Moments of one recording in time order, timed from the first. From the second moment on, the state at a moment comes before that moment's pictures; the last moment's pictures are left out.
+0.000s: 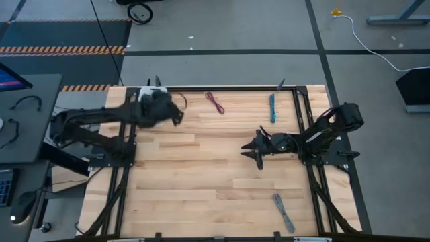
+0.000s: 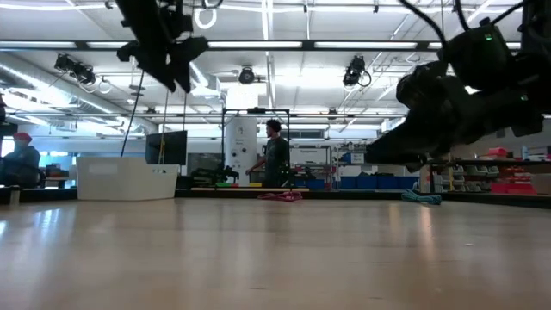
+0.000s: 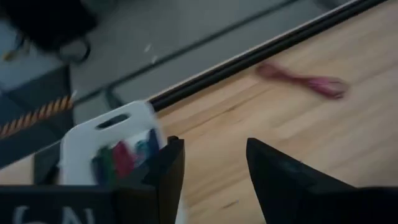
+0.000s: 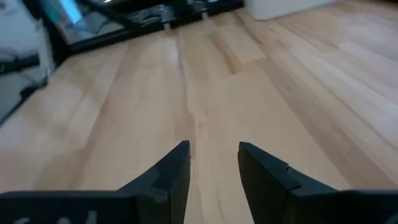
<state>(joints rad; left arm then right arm) 0.15 1.23 1.06 -0.86 -0.80 -0.70 0.05 1.55 0.16 1.09 0.08 0.28</state>
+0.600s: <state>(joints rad) -0.27 1.54 1.06 -0.54 -1.24 -0.89 0.21 1.30 0.69 -0.43 0.06 0.56</state>
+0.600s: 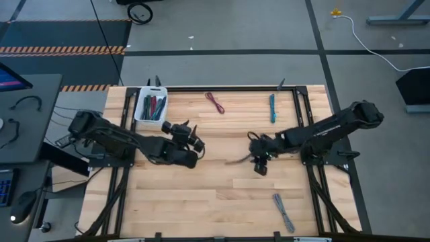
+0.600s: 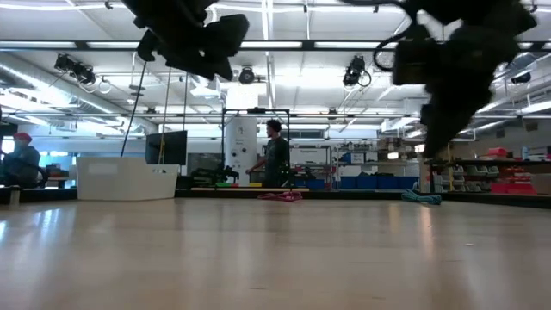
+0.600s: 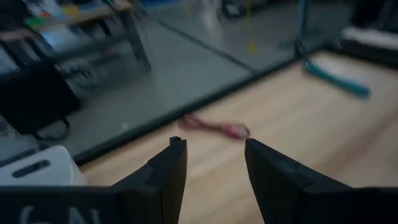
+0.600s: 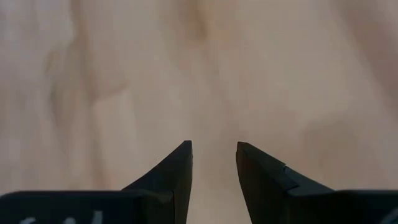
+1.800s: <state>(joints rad) -0.29 1.71 1.06 -0.23 -1.36 -0.87 0.89 1.60 0.74 -0.49 0.05 1.36</state>
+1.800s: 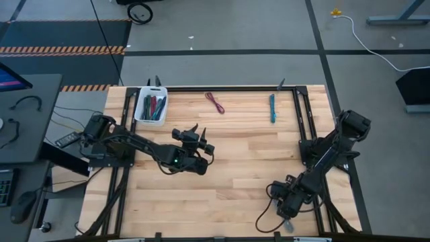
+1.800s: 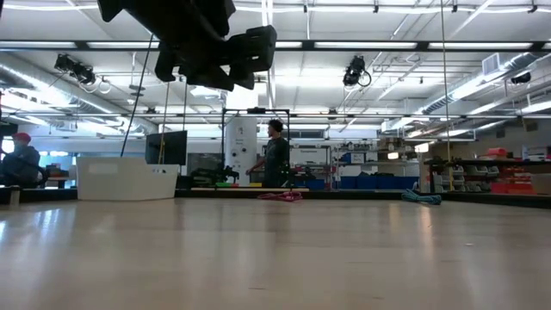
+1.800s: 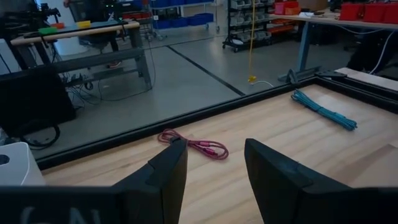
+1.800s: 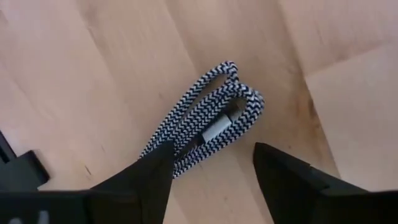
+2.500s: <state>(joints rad) -0.30 1.71 1.06 -0.23 -1.33 -0.88 0.80 1.50 0.73 -0.69 0.48 1.06</state>
